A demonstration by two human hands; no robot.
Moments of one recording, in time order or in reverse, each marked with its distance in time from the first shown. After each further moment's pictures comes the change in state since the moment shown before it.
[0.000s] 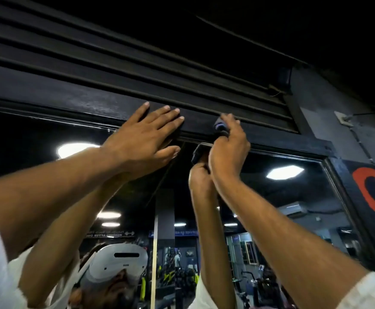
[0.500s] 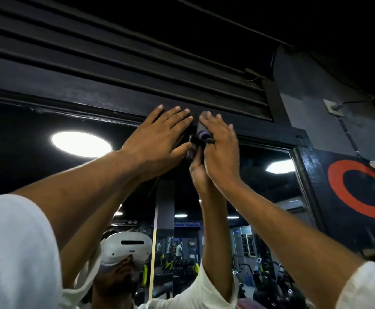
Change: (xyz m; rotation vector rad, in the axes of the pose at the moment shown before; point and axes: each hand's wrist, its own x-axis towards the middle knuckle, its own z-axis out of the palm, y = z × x) left_hand 0.085 0.140 0.039 -0.059 0.016 -0.053; right_hand 0.063 0.106 -0.097 -0.193 -0.389 -0.301
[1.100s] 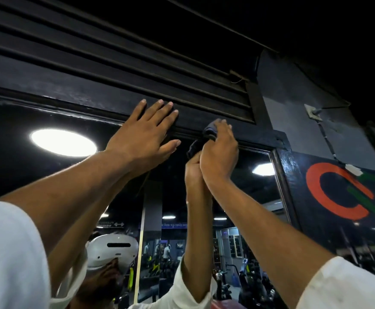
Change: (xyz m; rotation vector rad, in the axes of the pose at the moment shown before) left_hand 0.019 0.013 0.016 0.067 0.046 -0.076; right_hand 0.007 0.018 -0.017 -0.076 0.223 0.267
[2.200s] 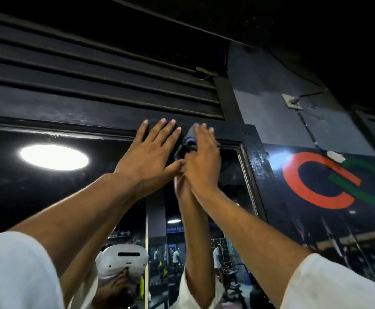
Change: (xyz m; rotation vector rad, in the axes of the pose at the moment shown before) left_hand 0.043 0.109 0.026 -0.061 -0.090 0.048; right_hand 0.018 0.061 -0.041 0.096 -0.147 -0.029
